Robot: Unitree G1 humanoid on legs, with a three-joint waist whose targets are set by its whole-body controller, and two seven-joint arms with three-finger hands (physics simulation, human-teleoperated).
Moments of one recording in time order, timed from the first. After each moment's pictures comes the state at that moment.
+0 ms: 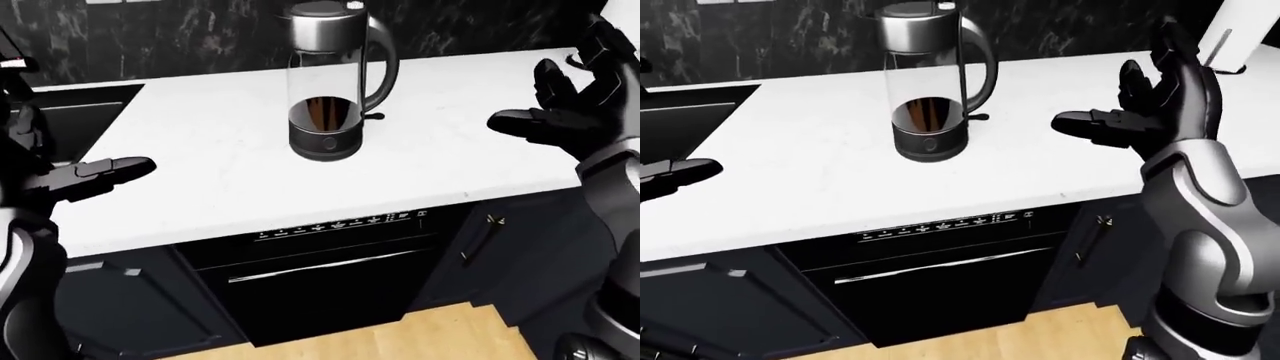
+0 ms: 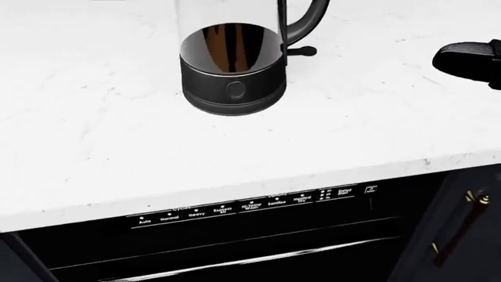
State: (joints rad) left arm -0.37 0.52 0.57 -0.55 -0.36 0.82 0.16; right arm -0.59 -0.57 -0.41 -0.39 0.66 0.83 -0.23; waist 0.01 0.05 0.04
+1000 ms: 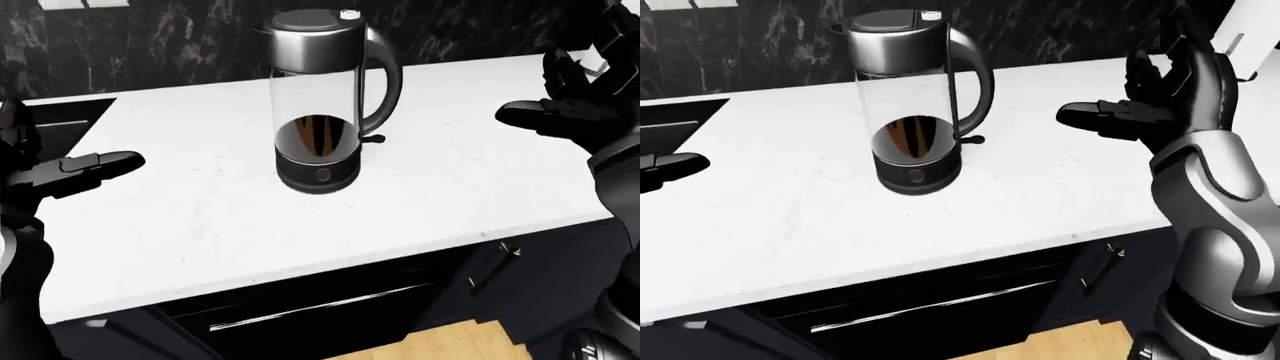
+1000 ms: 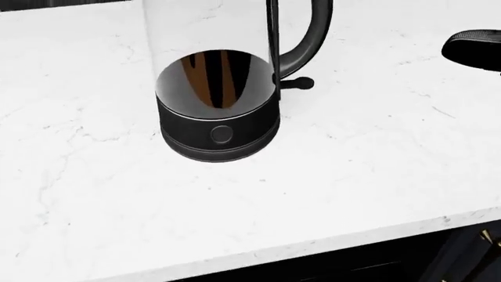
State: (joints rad) left arm -0.38 0.55 0.59 -0.54 -0.39 0.83 0.17; right arm -0.61 -0.61 -0.42 -0.40 0.70 0.84 -0.25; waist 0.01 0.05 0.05
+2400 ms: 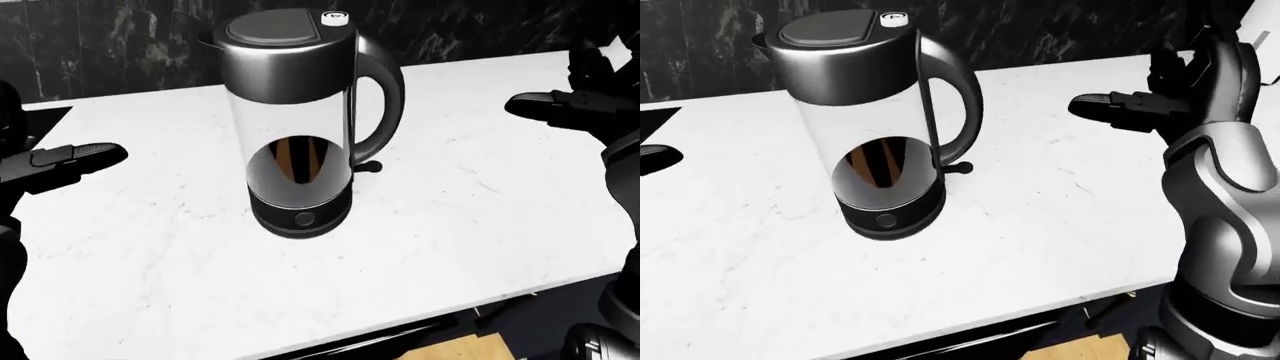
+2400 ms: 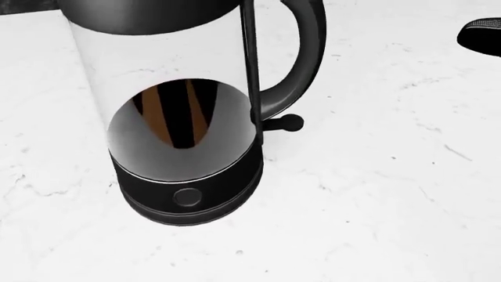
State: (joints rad) left arm -0.37 0.62 0.64 -0.55 -0.60 0.81 0.22; right arm -0.64 -0.63 -0.42 -0.35 0.57 0.83 -0.22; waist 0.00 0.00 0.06
